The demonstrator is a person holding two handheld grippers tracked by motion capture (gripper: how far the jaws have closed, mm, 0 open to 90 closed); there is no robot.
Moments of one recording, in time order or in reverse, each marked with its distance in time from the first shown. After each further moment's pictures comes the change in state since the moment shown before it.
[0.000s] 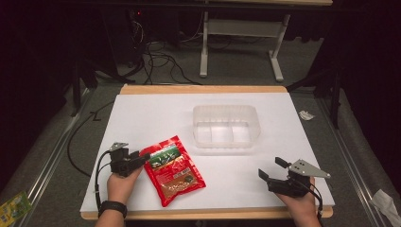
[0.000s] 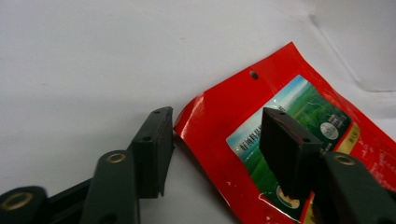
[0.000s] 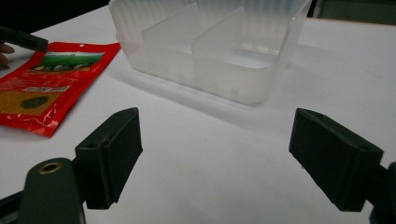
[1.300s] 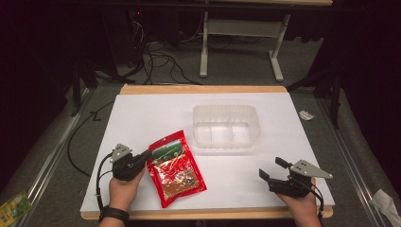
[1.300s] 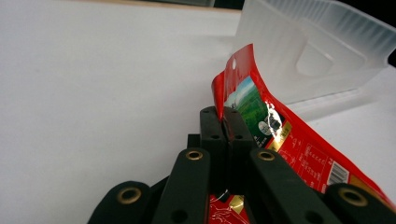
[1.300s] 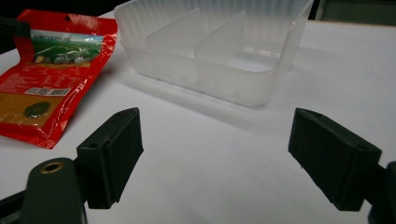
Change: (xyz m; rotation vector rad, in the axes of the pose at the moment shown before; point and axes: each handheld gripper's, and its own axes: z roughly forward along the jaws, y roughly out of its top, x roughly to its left) left arm -0.045 -0.001 -0.039 -0.199 -0.092 0.203; right arm 0.001 0.001 -0.003 -0.010 0.013 0.016
